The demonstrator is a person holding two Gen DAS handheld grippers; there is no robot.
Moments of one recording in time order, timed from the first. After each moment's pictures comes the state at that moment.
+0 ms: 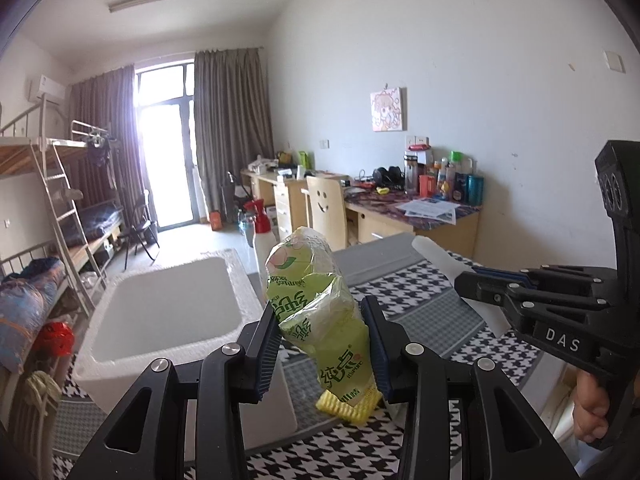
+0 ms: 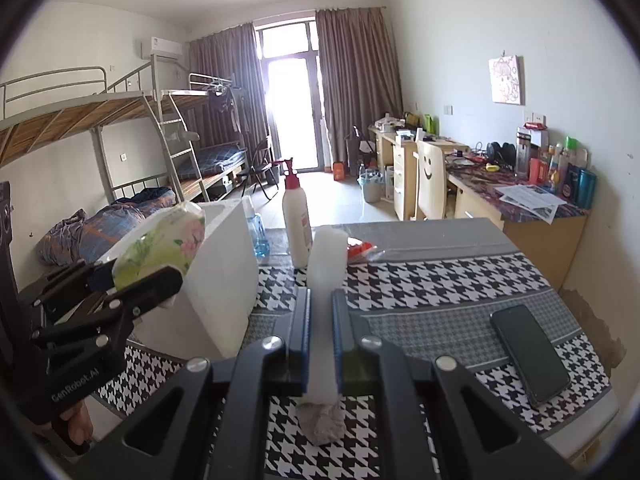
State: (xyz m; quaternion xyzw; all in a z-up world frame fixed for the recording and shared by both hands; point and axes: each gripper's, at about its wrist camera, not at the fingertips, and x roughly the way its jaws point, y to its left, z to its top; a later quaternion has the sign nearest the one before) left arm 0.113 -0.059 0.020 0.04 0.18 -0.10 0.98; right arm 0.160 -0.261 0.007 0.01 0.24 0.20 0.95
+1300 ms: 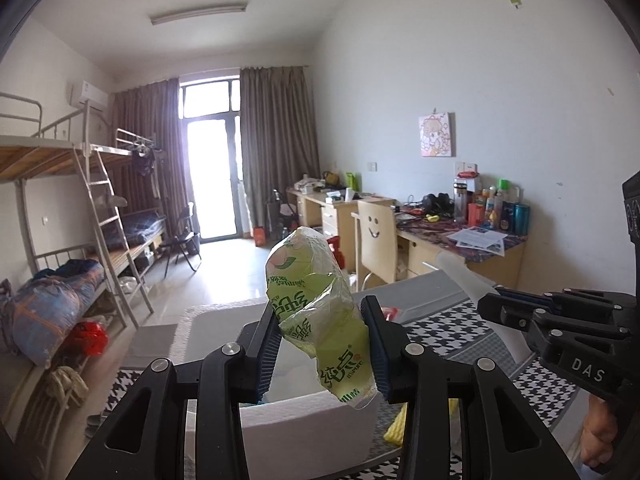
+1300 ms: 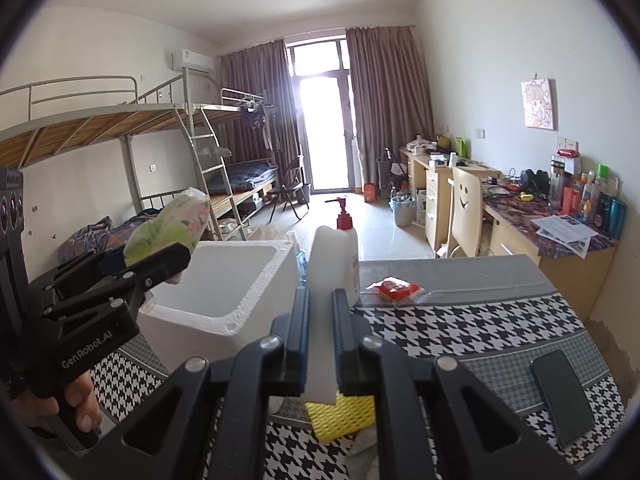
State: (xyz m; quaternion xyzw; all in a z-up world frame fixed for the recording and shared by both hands) left arm 0.128 -0.017 0.045 0.03 0.14 -0.01 0.99; right arm 0.178 -0.224 0.035 0.01 0.20 0.26 0.94
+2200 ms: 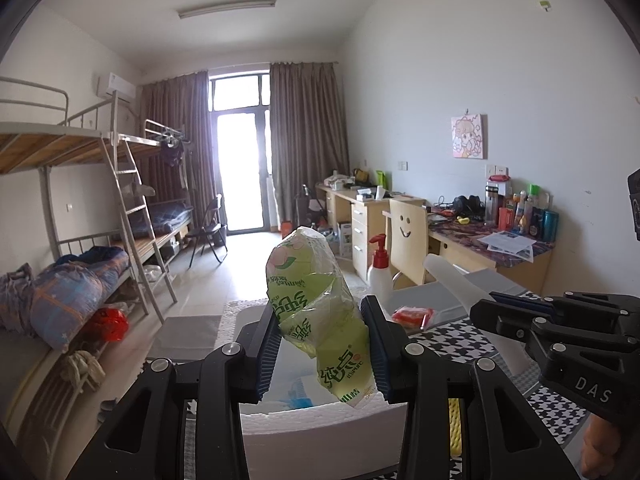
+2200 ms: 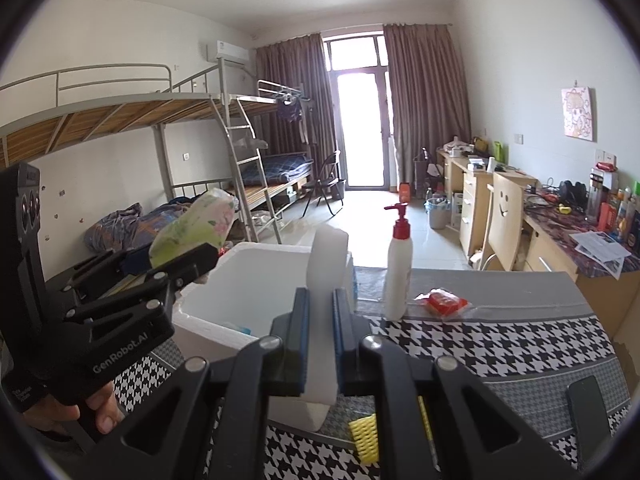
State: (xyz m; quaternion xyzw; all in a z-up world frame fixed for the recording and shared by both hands) left arm 0.137 0.005 0.044 0.02 0.15 0.04 0.99; right arm 0.191 -0.181 0.043 -0.01 0.20 0.32 0.92
